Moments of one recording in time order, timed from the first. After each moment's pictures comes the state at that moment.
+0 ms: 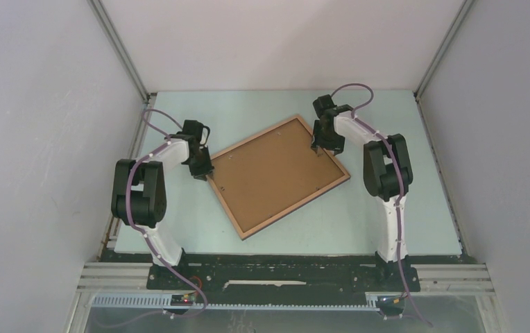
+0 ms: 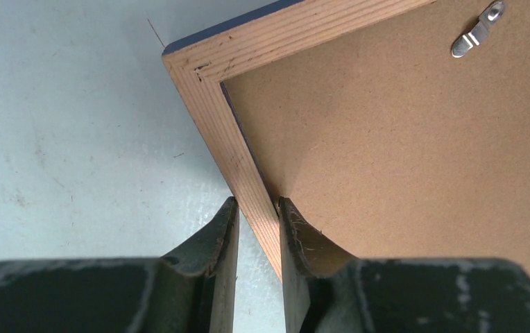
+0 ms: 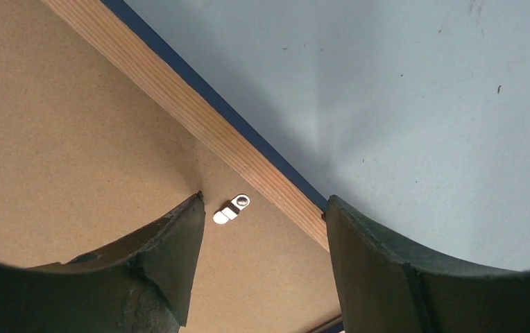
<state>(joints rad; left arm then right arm) -0.10 1.77 1.14 -0.61 0.04 -0.36 0.34 2.19 1.76 -0.80 0.20 0.49</state>
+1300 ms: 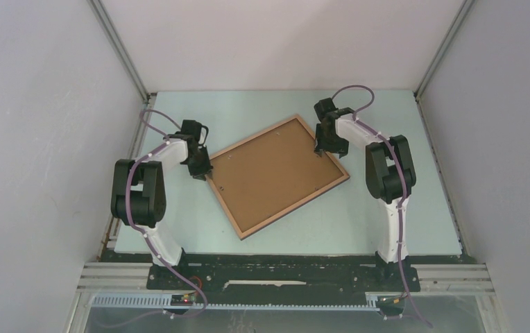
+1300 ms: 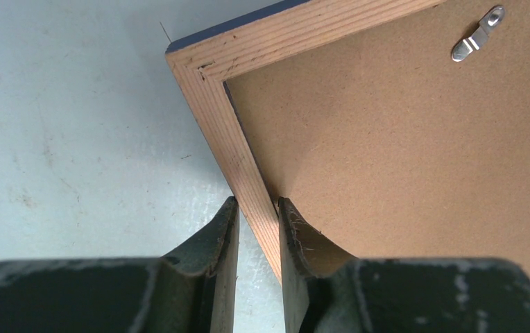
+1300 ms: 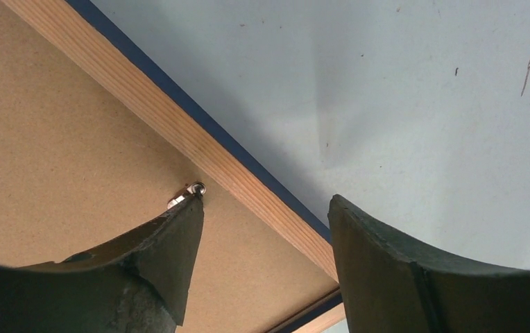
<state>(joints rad) -0.09 1.77 1.14 -0.61 0.05 -0.37 0.34 2.16 1.69 -0.79 0.25 0.45</state>
